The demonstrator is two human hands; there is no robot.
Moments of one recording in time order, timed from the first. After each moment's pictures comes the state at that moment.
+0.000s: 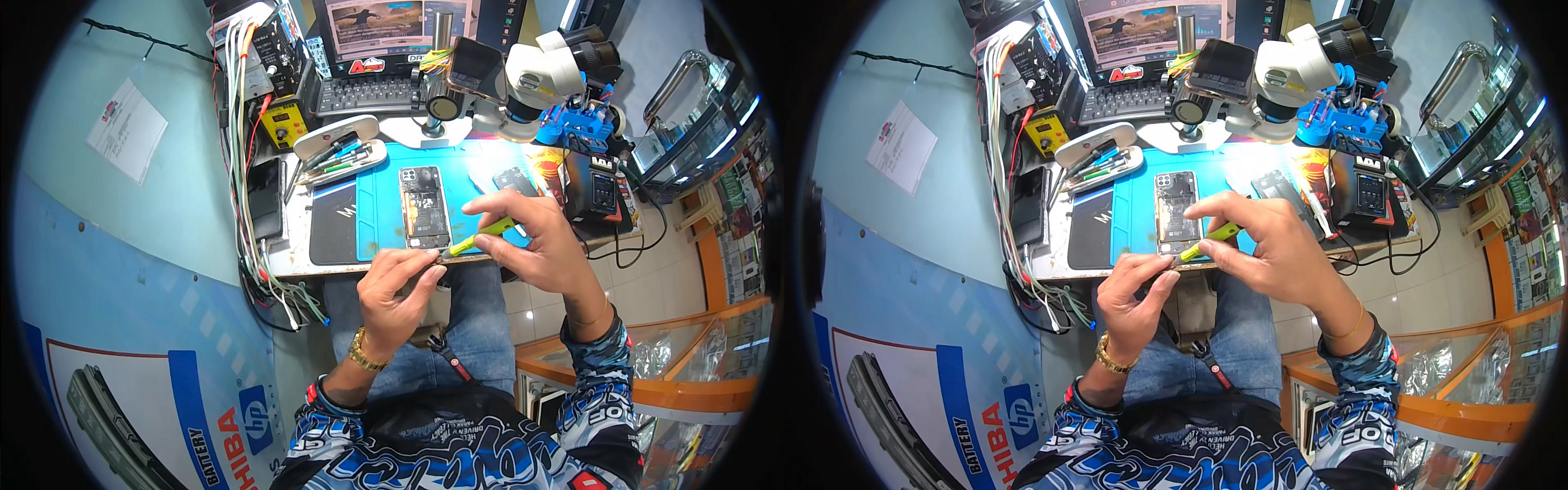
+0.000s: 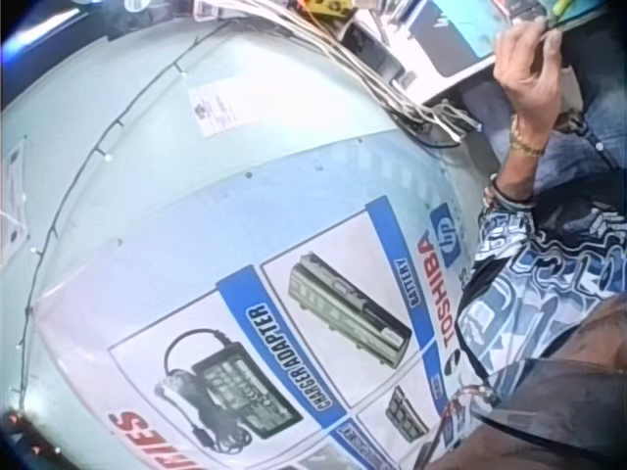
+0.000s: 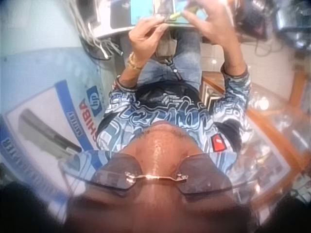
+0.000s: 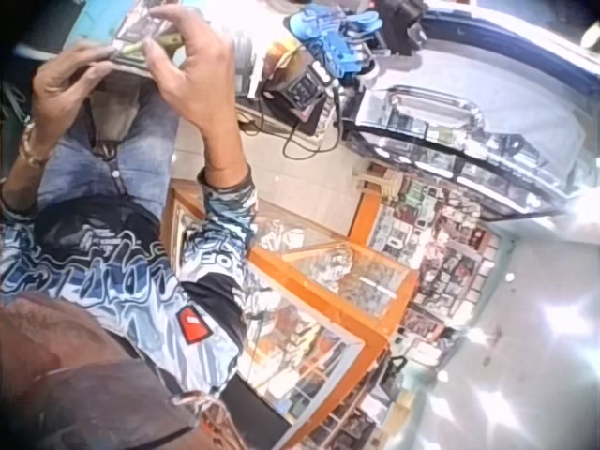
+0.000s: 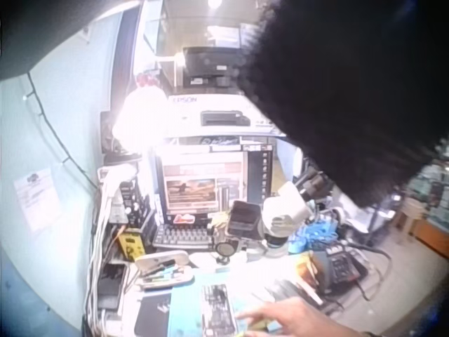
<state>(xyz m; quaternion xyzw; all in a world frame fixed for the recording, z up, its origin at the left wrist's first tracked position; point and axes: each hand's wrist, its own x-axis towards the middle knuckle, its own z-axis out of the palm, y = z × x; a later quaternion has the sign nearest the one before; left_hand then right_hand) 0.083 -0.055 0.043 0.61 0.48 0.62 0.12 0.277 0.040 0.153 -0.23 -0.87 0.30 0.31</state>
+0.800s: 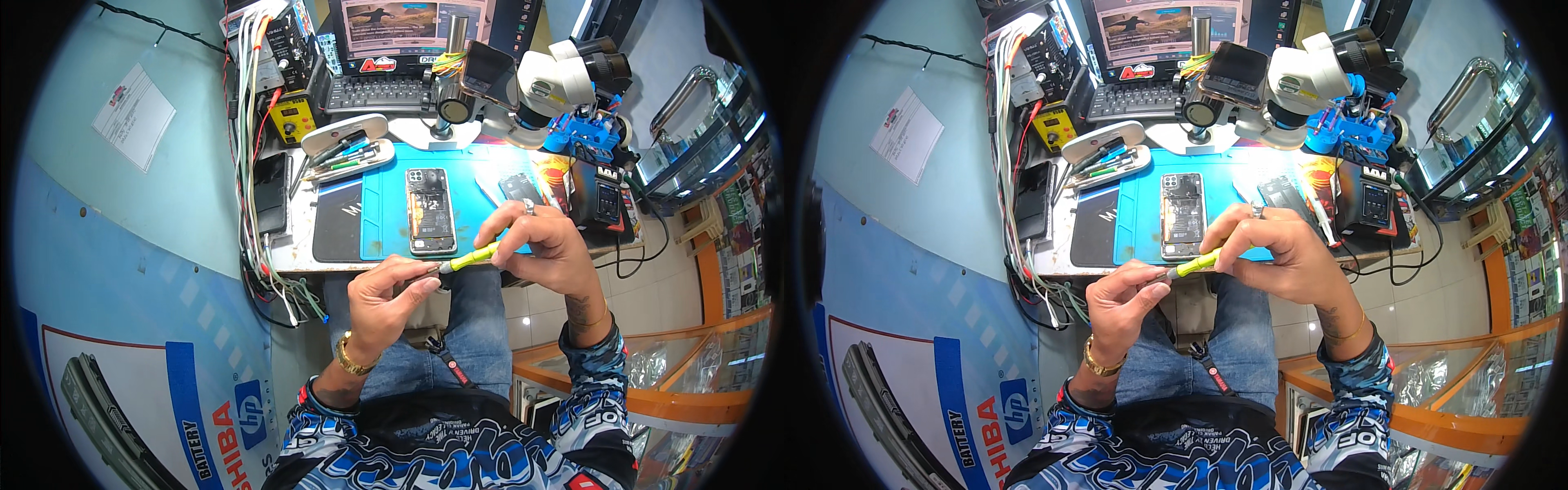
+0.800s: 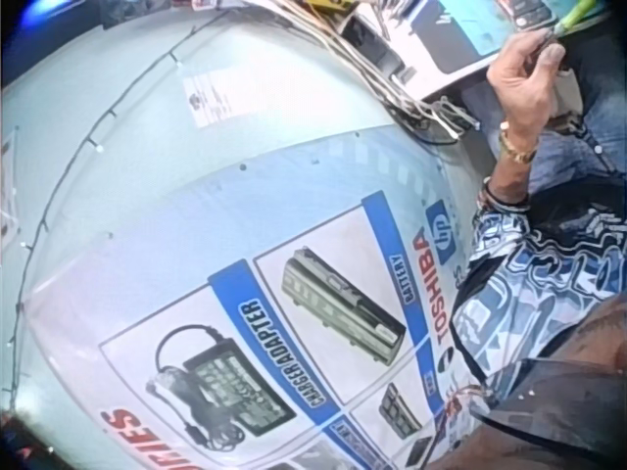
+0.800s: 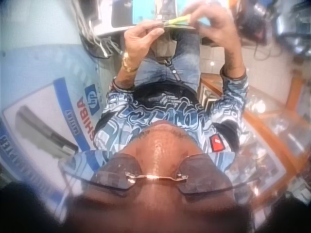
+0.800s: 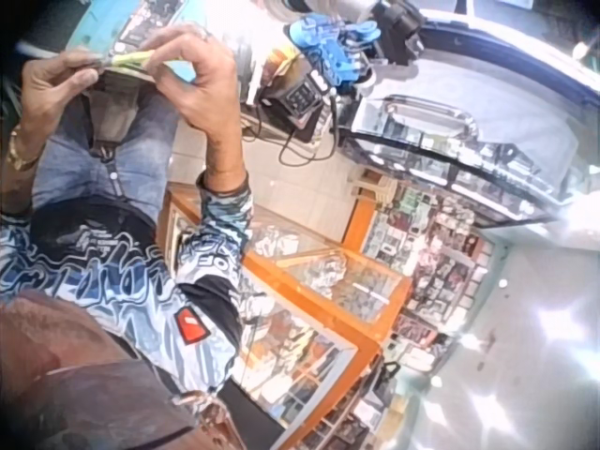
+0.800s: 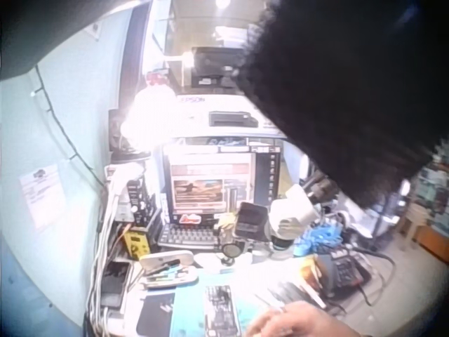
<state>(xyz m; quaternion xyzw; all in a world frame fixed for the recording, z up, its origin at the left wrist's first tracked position) 0.069 -0.068 0.041 0.49 0.40 0.68 0.38 0.287 0.055 0.141 -0.09 -0.84 0.43 0.31</state>
